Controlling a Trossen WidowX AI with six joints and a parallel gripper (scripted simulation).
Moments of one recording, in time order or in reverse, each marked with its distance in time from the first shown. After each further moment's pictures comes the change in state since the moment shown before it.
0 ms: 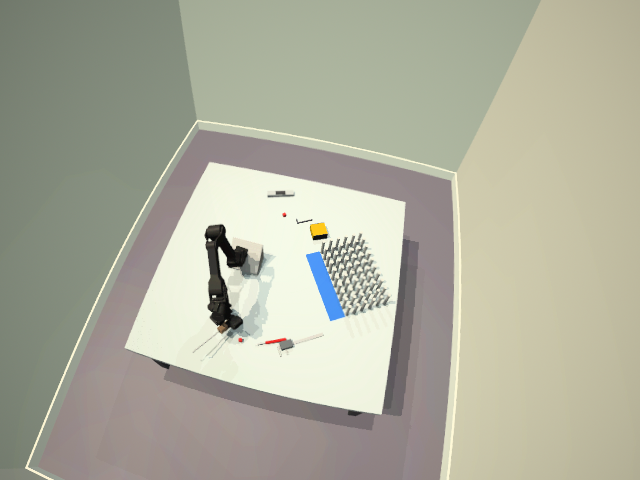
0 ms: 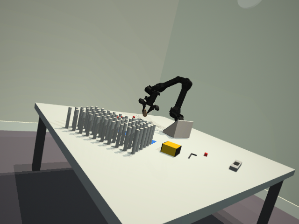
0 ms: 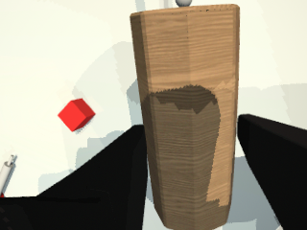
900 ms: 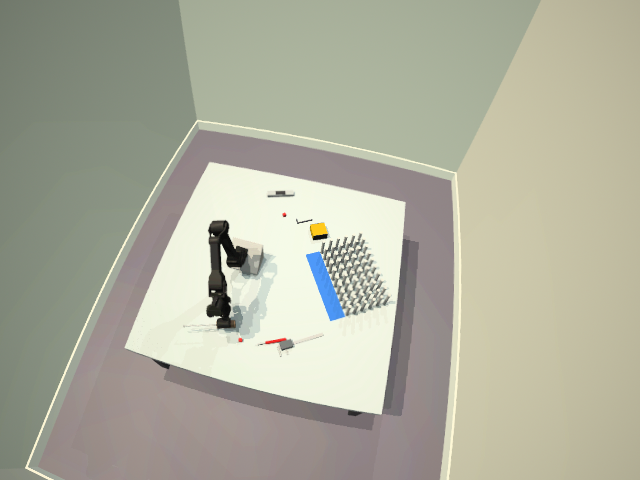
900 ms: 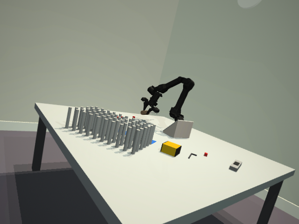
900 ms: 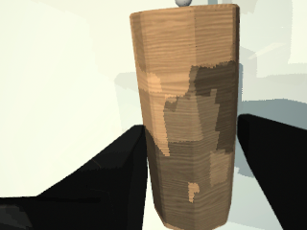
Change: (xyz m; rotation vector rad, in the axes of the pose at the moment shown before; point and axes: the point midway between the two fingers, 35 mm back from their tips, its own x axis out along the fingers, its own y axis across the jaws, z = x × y) arm -0.004 -0.005 -0.003 0.770 -0.004 0.098
